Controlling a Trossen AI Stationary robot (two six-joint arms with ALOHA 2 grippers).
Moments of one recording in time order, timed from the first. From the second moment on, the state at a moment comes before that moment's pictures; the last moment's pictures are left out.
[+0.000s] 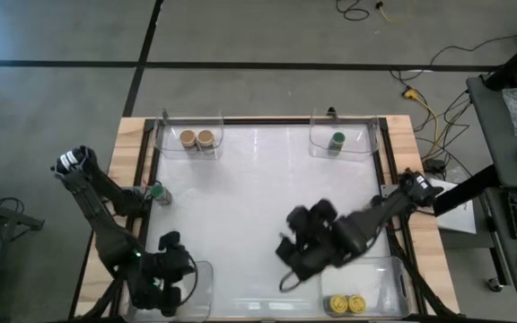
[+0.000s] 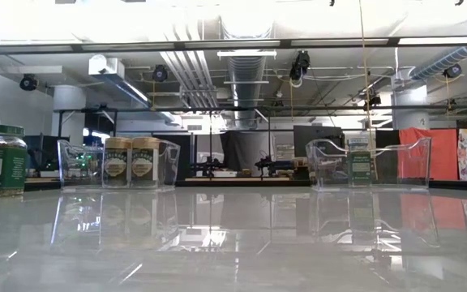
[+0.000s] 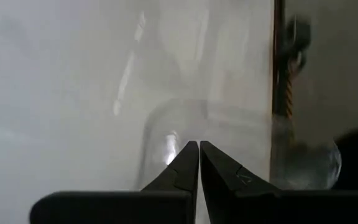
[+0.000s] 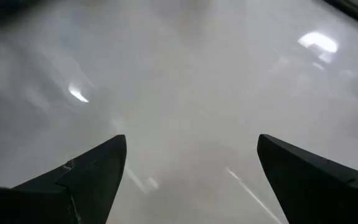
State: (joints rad) left arm -0.98 1.41 1.13 -0.83 -0.50 -1.09; right arm 0.54 1.93 2.03 -1.43 0.61 1.23
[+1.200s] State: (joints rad) left arm -0.22 1.21 1.10 -0.33 -0.21 -0.44; right arm 0.00 1.59 1.67 -1.57 0.34 0.64
